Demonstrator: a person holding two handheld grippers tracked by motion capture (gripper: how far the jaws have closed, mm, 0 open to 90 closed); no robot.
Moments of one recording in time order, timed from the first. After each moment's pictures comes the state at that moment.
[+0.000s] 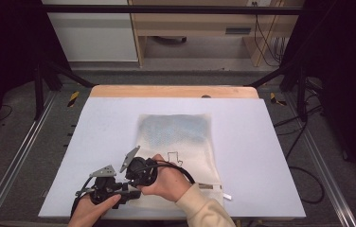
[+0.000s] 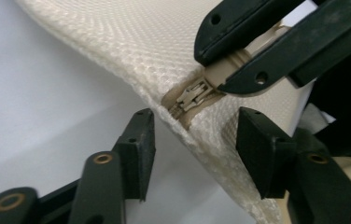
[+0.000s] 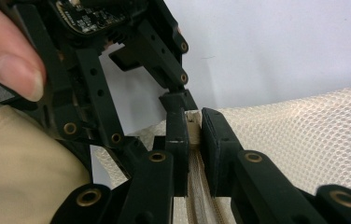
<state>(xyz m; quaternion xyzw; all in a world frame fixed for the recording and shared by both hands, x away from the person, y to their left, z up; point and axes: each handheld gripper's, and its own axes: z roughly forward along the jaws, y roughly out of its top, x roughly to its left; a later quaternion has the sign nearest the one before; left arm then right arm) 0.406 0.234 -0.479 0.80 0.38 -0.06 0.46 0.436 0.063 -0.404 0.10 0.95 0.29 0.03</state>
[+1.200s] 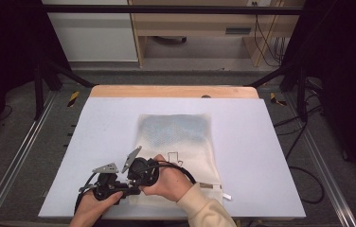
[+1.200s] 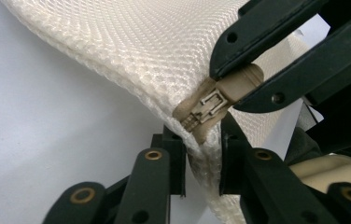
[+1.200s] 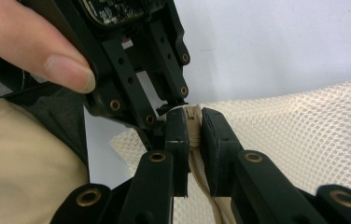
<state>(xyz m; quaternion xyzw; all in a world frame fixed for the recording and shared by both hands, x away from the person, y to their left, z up) 0.416 0.231 -0.484 0.80 0.38 -0.08 0.45 0.437 0.059 -0.410 0.10 0.95 0.29 0.03</state>
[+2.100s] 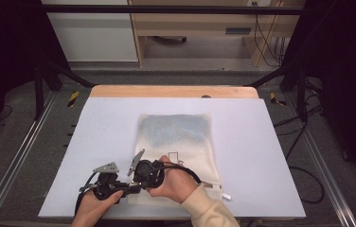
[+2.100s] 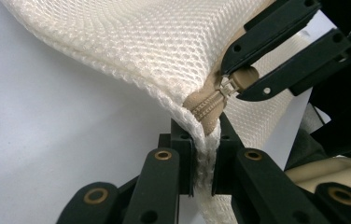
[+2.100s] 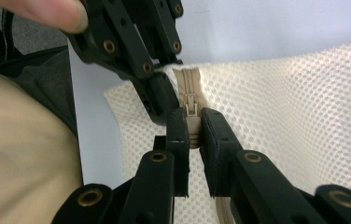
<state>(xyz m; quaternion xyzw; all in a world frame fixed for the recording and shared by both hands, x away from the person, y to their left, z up) 0.414 0.229 -0.479 0.80 0.38 -0.06 0.45 0.434 0.046 -0.412 0.10 0.96 0.24 0.04</state>
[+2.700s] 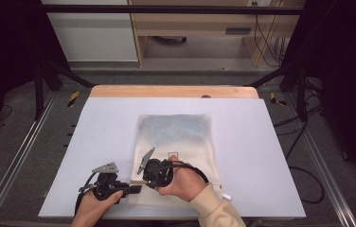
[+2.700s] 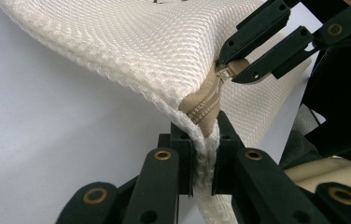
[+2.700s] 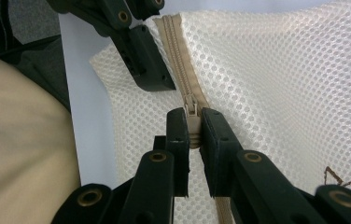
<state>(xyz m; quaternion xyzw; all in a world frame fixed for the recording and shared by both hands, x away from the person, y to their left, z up) 0.413 0.230 -0.477 0.80 0.37 -0.07 0.46 0.439 0.023 -0.418 0.11 0.96 0.24 0.03</state>
